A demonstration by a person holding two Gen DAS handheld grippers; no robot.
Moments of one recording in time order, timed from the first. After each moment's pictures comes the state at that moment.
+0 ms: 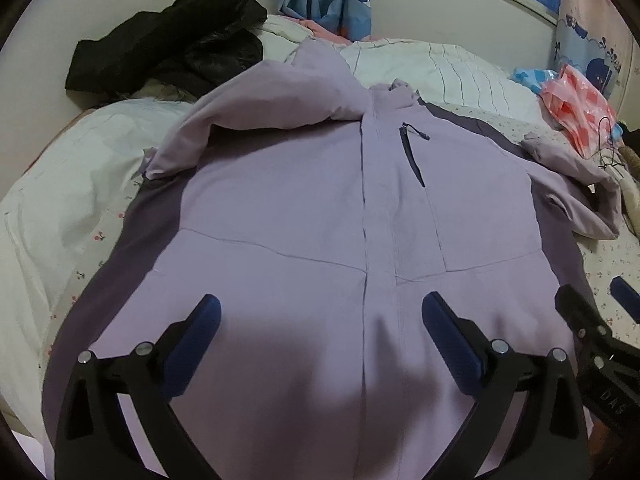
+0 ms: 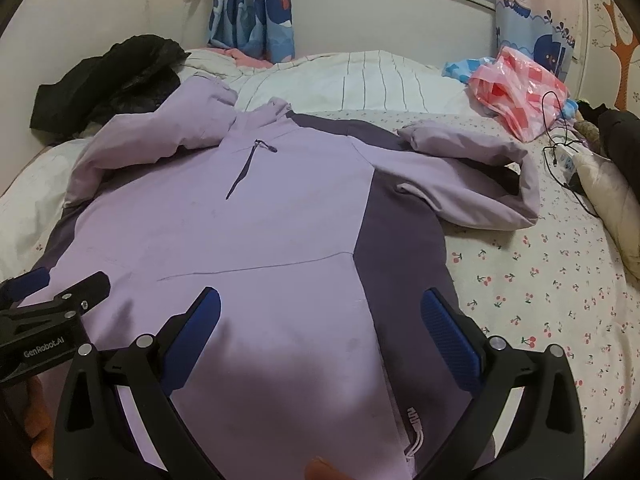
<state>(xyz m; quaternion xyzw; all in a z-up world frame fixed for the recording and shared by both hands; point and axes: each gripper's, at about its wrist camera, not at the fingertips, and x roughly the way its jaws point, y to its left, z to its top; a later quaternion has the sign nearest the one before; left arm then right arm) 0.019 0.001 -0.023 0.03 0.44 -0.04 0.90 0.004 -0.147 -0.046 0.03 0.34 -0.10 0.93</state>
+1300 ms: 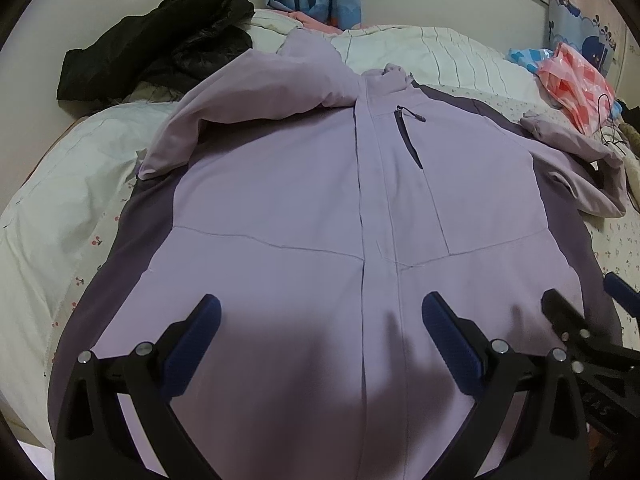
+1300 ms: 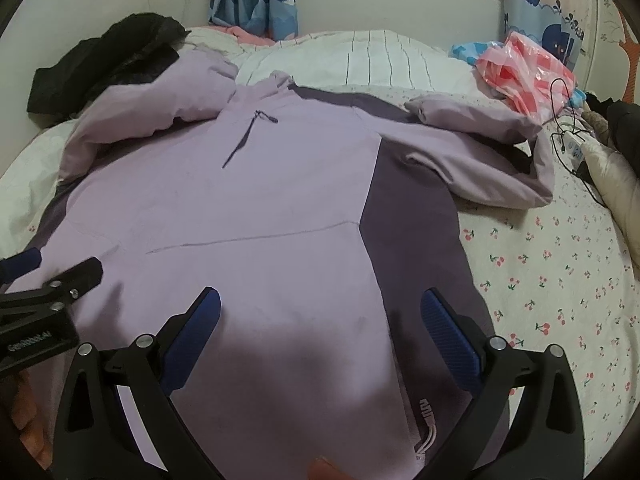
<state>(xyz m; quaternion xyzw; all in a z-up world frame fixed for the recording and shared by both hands) 0.018 -0.008 -0.034 0.06 0.45 -0.04 0.89 0.013 -0.150 -0.076 0.03 0.38 -0.10 0.92</state>
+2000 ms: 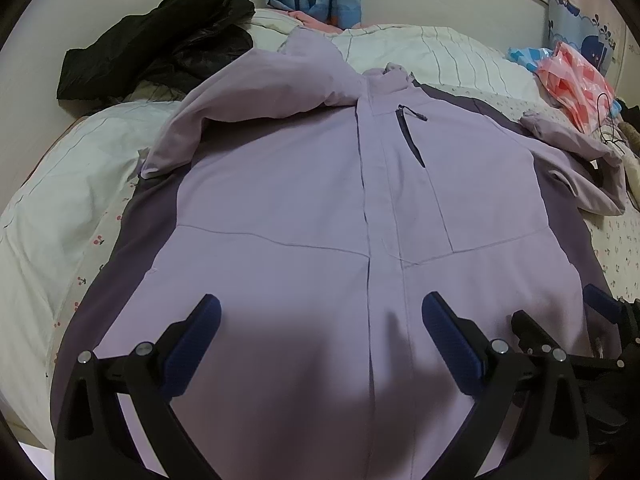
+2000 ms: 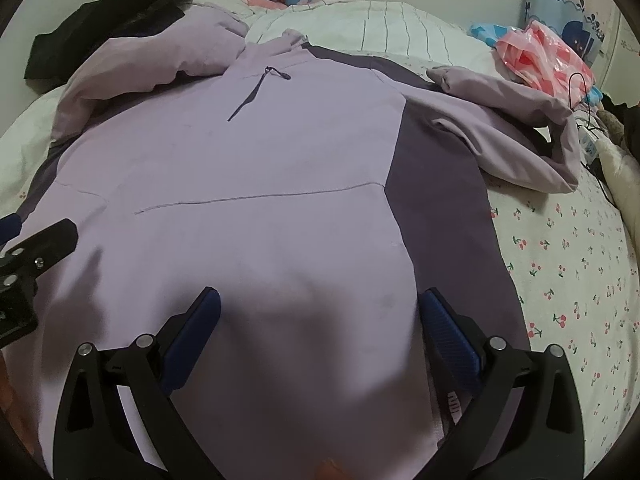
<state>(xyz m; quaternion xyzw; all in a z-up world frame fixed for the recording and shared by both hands) 0.017 -0.003 -0.034 0.06 0.45 -0.05 0.89 0.027 -0.141 -0.101 0.01 0.43 -0.08 0.90</state>
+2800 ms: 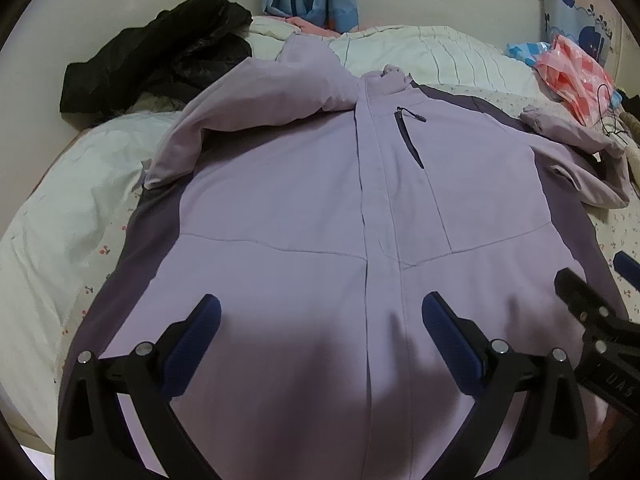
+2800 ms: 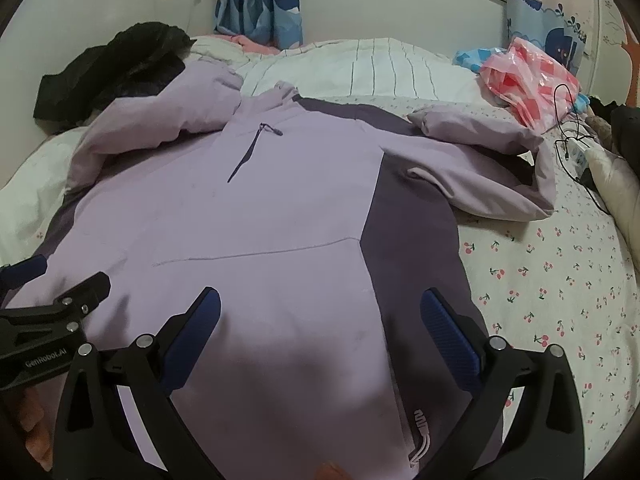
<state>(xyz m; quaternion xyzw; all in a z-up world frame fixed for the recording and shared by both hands) 0.014 -0.010 -0.032 0.08 0.44 -0.04 0.89 0.009 -0.154 -0.063 0.03 0.36 -0.08 0.93</state>
